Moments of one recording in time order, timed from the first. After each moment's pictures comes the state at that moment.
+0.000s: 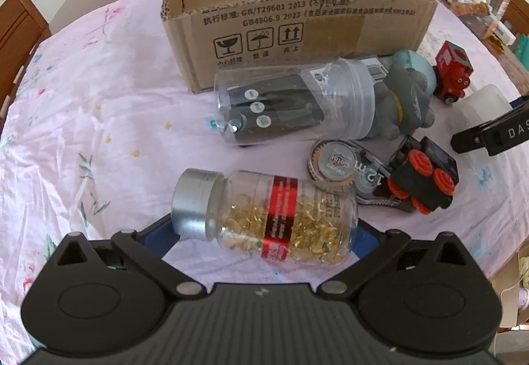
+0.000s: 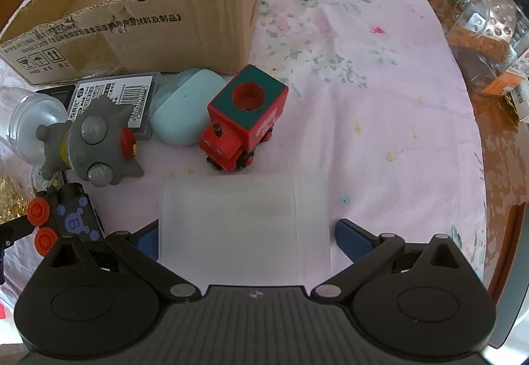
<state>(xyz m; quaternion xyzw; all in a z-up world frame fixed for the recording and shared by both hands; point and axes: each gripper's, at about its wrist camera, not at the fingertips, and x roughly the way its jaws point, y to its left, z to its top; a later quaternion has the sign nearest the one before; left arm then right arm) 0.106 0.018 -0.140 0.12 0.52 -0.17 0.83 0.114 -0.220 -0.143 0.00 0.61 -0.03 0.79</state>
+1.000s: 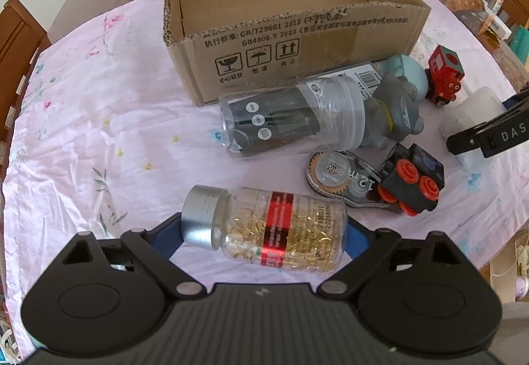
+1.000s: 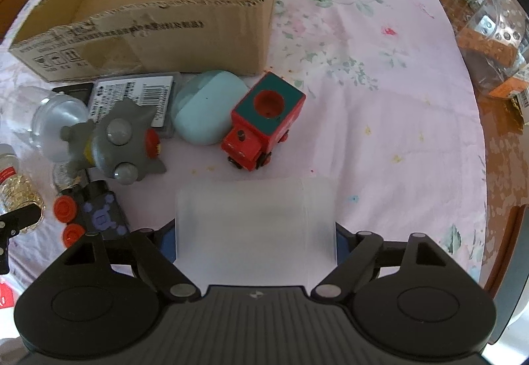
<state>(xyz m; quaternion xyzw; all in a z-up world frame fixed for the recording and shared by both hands) 0.117 0.014 -0.112 0.14 0.54 -0.18 0.81 0.109 -0.216 -0.124 0.01 0.63 -0.01 0.78</state>
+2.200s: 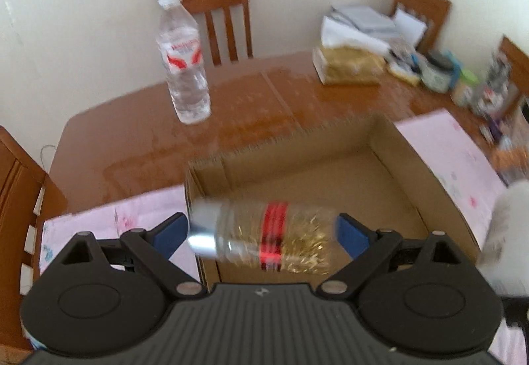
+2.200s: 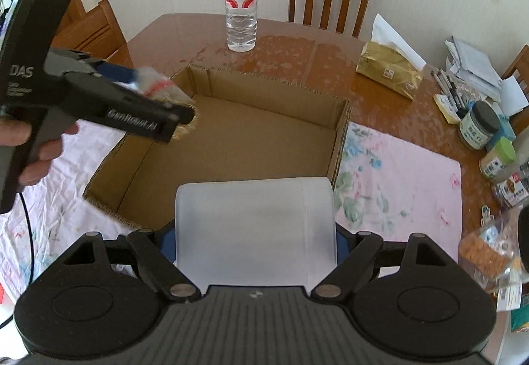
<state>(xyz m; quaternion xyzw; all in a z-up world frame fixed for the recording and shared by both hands) 0.320 -0.034 -0.032 0.12 0.41 -0.18 0.89 0.217 -0.190 -0.009 -0.05 0.50 0.09 0.86</state>
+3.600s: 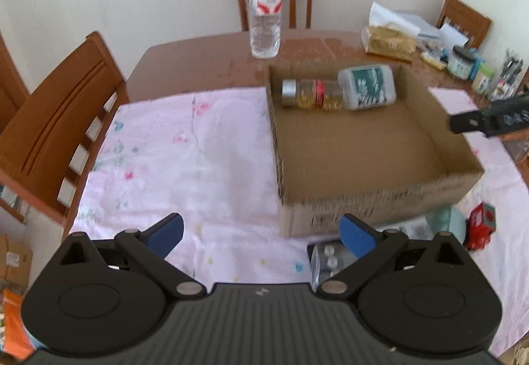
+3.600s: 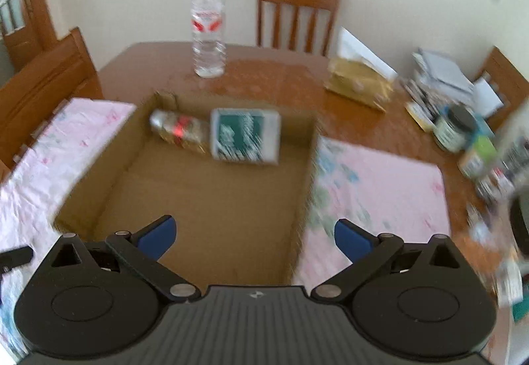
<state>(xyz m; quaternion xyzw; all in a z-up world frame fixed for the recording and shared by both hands) 0.169 0.045 -0.041 0.07 0.44 -0.08 0.89 0.206 -0.192 -0.021 -0.04 0.45 0.02 0.89</state>
